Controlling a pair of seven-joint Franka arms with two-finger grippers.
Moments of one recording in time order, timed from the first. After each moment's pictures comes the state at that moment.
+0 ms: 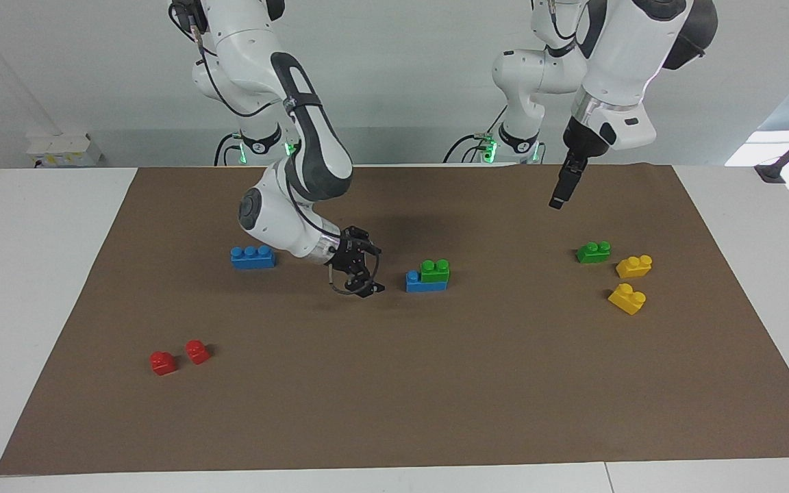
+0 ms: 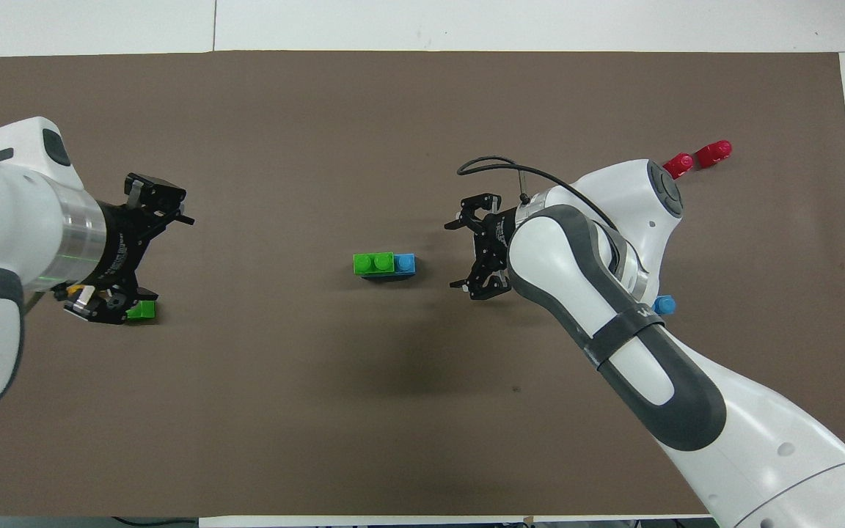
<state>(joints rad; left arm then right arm) -0.24 -0.13 -0.07 -1.85 -0.04 1.80 -1.42 0.42 0.37 -0.04 -1.91 0.90 2.23 1.33</state>
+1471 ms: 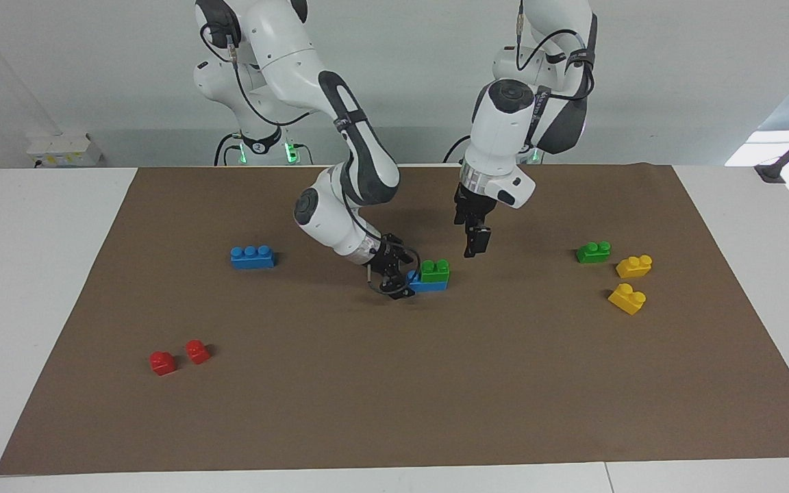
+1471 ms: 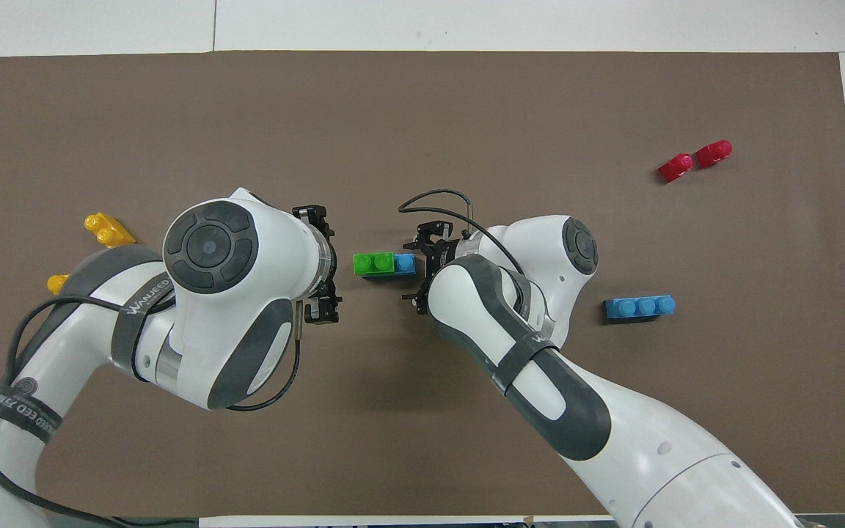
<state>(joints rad) -0.49 0.07 -0.07 -1.99 -0.04 2.17 -2.15 0.59 0.46 -0.04 -1.93 1.05 2.50 1.33</state>
